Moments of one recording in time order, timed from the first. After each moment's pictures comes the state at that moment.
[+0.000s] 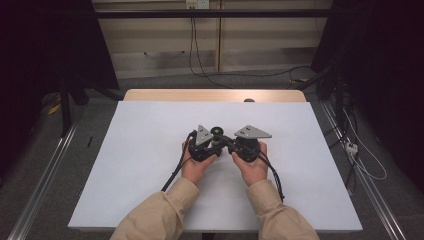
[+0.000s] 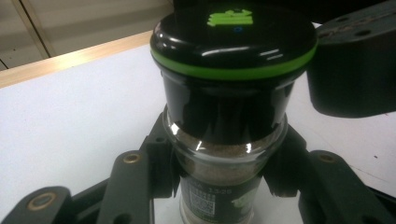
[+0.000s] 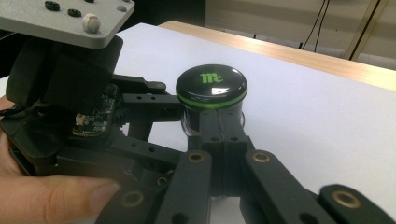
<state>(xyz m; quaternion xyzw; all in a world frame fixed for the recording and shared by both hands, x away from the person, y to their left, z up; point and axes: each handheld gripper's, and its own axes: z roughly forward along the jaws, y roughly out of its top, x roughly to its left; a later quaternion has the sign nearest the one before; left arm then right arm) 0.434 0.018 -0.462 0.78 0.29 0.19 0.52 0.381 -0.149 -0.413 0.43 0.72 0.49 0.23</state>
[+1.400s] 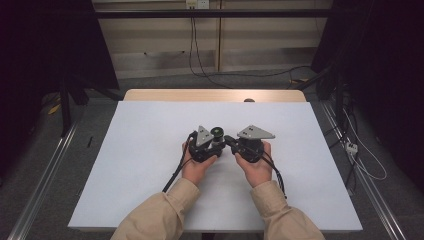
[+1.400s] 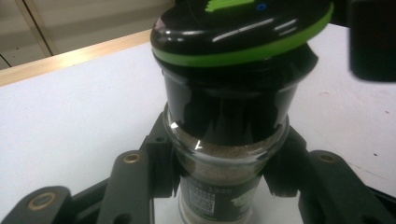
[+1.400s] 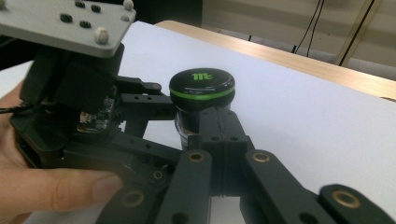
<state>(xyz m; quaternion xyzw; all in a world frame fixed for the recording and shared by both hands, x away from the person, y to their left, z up) 0.431 0.017 -0.461 0.78 0.29 0.20 0.51 0.374 -0.155 -0.405 0.42 0.73 0.48 0.25</state>
